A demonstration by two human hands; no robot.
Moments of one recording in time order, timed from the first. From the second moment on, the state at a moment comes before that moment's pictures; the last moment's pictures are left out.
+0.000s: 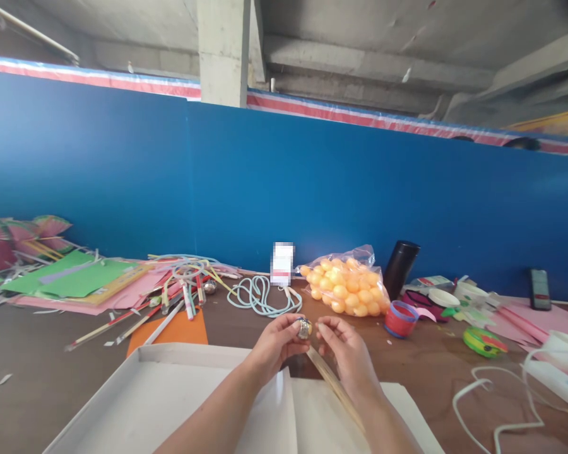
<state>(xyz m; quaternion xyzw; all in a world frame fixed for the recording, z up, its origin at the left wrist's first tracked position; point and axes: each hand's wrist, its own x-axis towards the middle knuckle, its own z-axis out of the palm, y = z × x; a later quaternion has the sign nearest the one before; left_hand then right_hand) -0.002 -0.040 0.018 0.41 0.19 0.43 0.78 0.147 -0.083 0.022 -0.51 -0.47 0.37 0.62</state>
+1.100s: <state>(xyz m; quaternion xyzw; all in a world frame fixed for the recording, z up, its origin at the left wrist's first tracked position) -0.001 -0.039 0.013 0.46 0.16 0.43 0.76 0.140 -0.090 0.029 -0.44 -0.41 0.52 0.60</state>
